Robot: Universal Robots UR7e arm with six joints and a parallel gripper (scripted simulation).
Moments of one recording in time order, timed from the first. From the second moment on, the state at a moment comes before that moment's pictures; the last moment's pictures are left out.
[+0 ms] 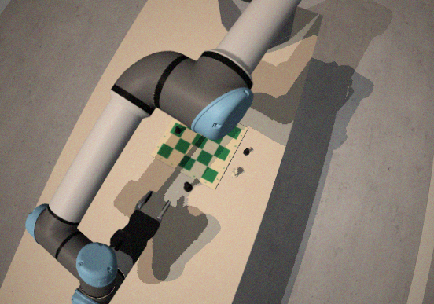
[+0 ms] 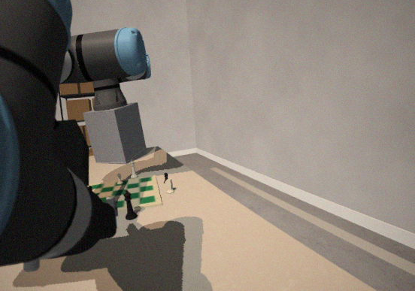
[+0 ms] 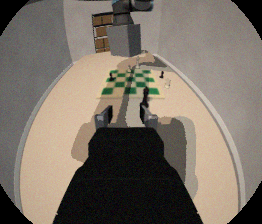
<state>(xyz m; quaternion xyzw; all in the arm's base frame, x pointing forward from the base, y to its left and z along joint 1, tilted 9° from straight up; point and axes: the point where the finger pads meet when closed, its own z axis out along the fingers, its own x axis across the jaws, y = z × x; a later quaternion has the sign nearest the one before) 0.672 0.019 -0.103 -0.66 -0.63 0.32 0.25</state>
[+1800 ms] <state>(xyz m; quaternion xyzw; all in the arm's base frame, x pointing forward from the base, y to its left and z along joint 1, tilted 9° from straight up) 0.687 0.029 -0.039 -0.69 -0.62 0.30 0.21</state>
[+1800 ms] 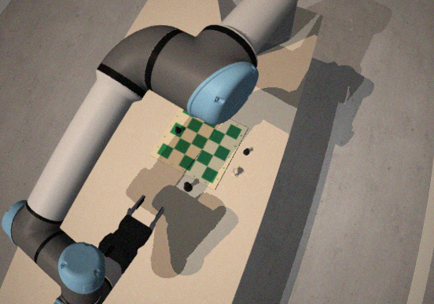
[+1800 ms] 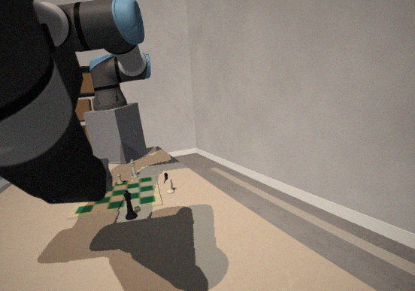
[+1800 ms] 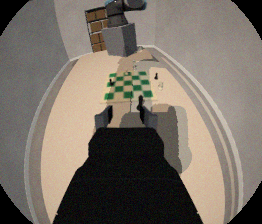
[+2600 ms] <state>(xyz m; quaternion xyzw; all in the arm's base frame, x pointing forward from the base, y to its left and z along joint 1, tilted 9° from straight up) 0.696 0.036 -0.041 -0.74 -0.61 0.24 0.15</state>
